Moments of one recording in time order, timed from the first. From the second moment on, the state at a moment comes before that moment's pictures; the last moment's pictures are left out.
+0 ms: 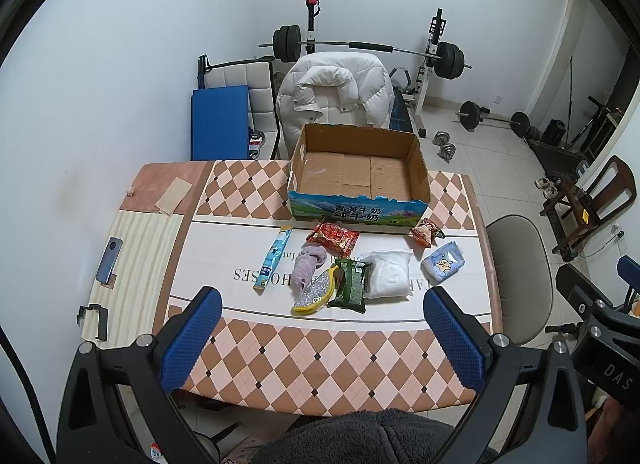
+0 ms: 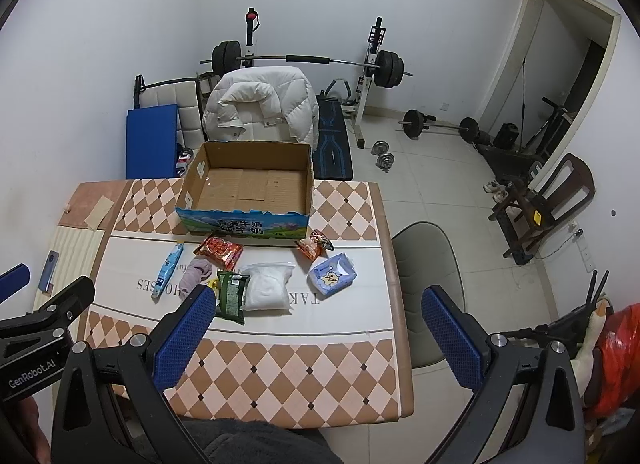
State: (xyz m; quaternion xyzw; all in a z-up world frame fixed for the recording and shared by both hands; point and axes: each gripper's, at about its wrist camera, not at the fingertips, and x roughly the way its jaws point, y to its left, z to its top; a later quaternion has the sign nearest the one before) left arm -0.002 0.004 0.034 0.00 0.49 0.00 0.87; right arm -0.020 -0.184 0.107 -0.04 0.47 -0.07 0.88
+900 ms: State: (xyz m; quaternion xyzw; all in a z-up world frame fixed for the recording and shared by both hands) left arm 0.180 0.067 -0.235 0.04 0.68 0.04 0.73; right arm 0.163 -0.176 -0.200 0.04 0.66 -0.05 0.75
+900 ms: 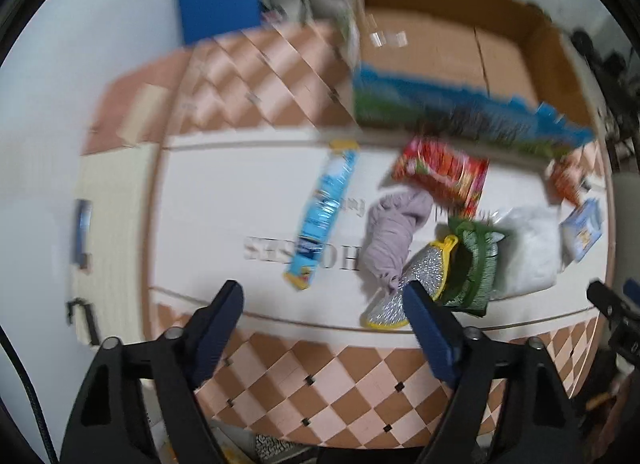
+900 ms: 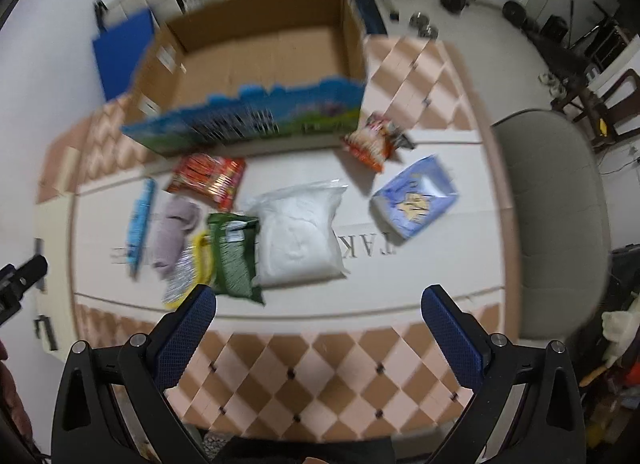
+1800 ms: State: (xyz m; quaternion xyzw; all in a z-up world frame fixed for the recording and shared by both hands) left arm 0.193 0.053 -0.371 -0.01 0.74 -0.03 0.67; right arm 0.171 -0.163 -0.376 0.10 0.75 -0.06 0.65
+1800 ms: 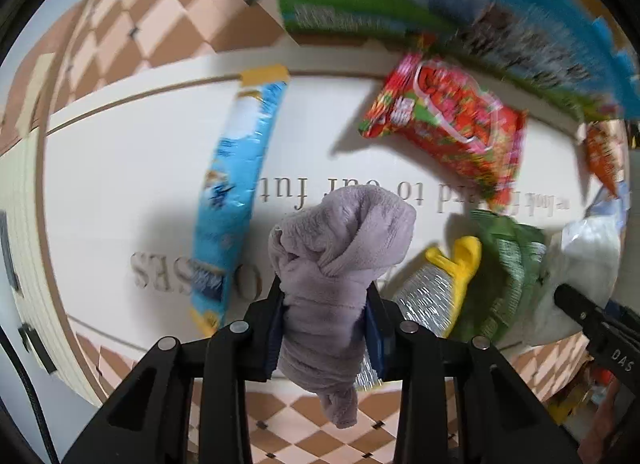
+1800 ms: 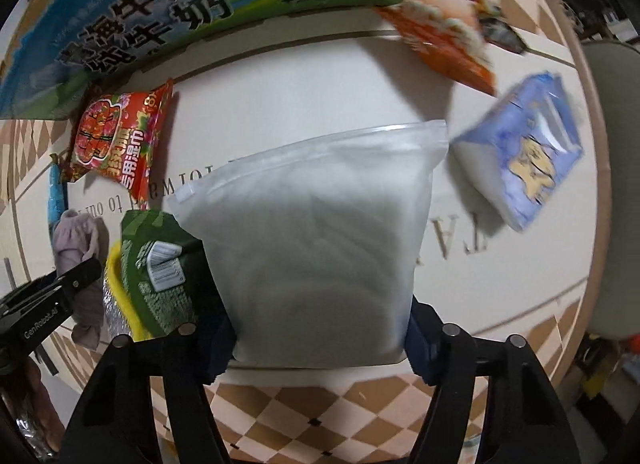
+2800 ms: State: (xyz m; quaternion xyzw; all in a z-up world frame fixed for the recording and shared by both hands) left arm 0.494 -0.017 -0.302 -0.13 0.74 -0.06 0.66; right arm 0.461 -0.173 -0.261 0.09 0.69 0.01 0.72
